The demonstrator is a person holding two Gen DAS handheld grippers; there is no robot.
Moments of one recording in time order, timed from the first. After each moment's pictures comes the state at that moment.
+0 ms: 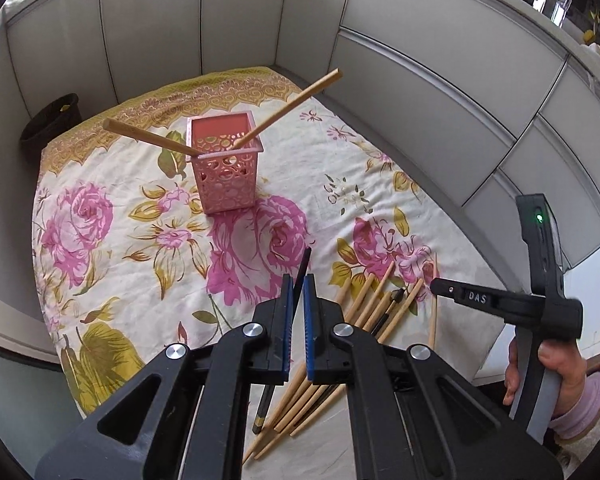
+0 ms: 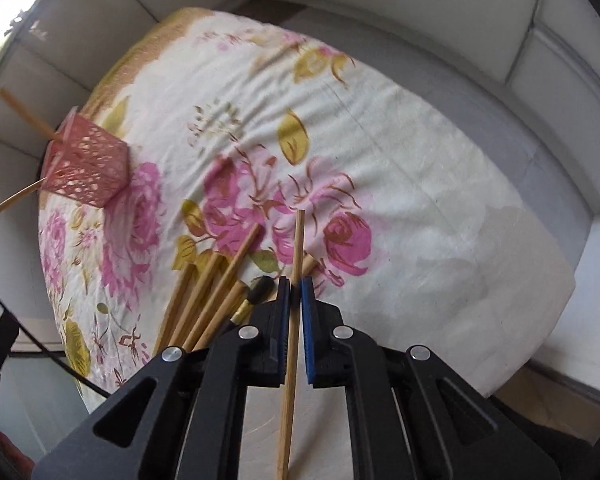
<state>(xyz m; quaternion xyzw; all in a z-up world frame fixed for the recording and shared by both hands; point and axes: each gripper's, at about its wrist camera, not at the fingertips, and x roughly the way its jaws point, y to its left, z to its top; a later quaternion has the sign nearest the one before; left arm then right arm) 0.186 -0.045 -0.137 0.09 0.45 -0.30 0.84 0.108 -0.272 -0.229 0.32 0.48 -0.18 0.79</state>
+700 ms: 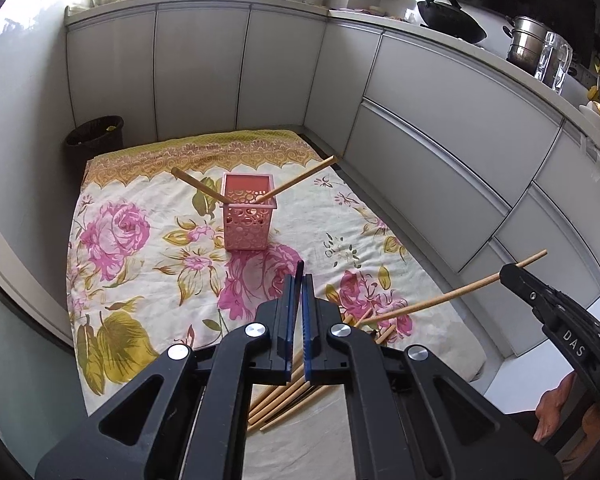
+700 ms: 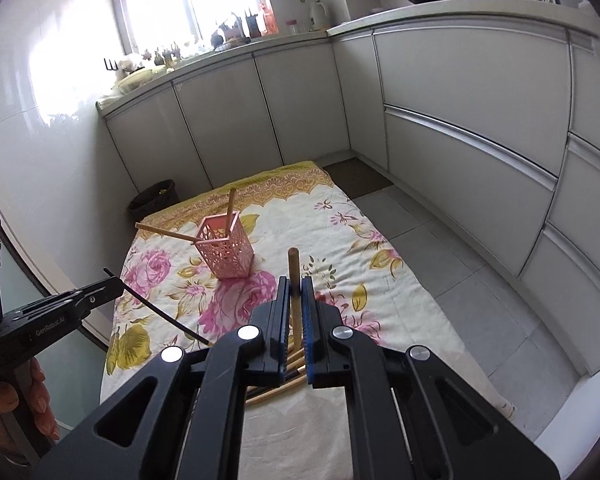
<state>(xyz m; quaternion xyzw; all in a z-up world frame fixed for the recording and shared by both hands) 0.135 -0.026 -0.085 0.02 0.37 -0.26 0.89 0.012 -0.232 -0.070 0.16 0.26 -0.10 0.95</state>
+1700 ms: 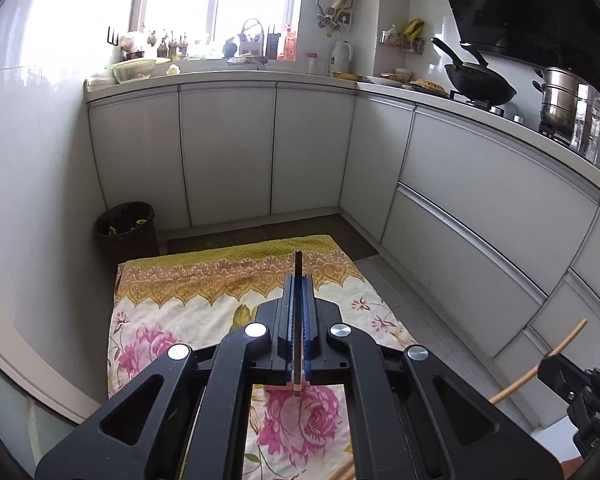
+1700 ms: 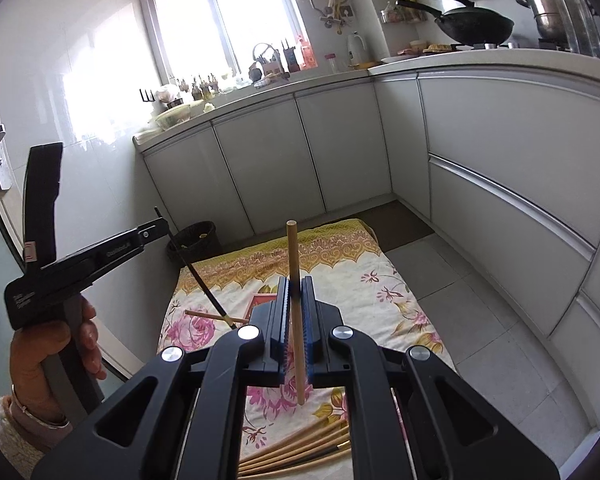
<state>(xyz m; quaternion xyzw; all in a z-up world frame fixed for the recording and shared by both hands) 0.234 -0.065 0.024 0.02 0.26 -0.19 0.95 0.071 -0.242 0.023 0.16 0.20 -0.04 0.97</state>
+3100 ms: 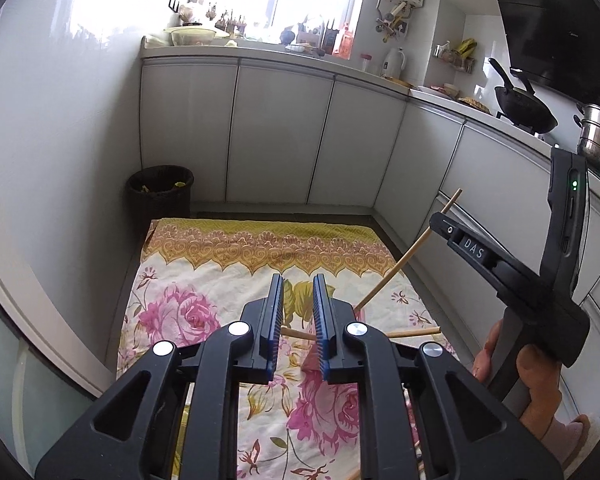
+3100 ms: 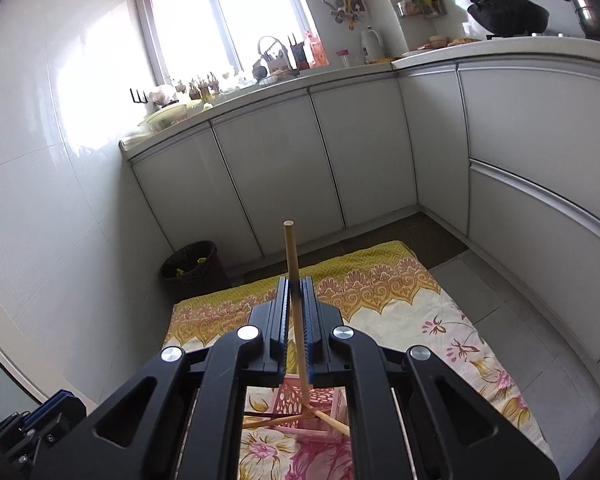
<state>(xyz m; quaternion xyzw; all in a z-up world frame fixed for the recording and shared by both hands) 0.238 0.008 -0.023 -0.05 0.27 -0.14 0.95 0.268 -0.202 -0.010 0.17 0.19 -0.04 0.97</state>
